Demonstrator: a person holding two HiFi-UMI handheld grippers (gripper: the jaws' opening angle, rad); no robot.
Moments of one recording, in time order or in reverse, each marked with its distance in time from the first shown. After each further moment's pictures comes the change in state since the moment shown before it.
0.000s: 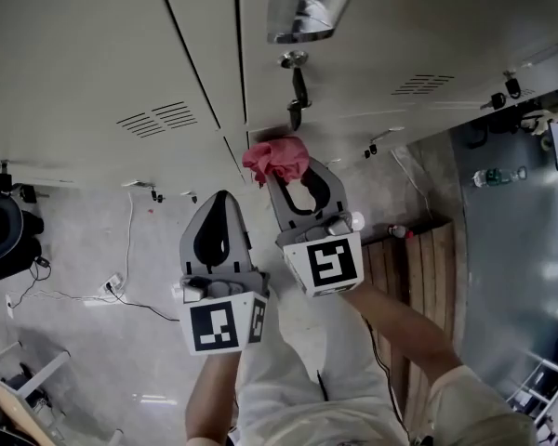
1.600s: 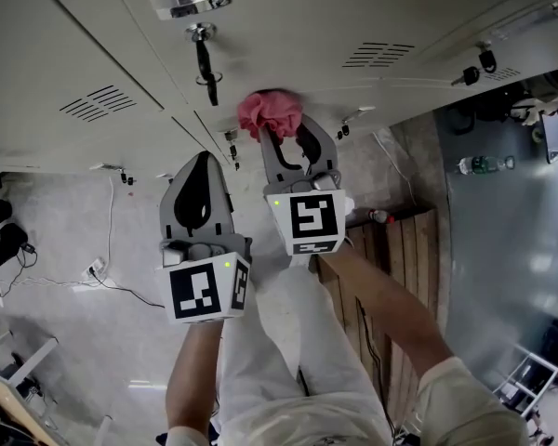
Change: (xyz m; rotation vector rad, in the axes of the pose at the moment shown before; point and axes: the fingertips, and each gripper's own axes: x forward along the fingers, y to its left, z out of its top) left arm 0.031 -0.046 -0.002 0.038 0.013 0.000; right arm -0.001 -0.074 -0.004 -0.052 -0.010 -0.097
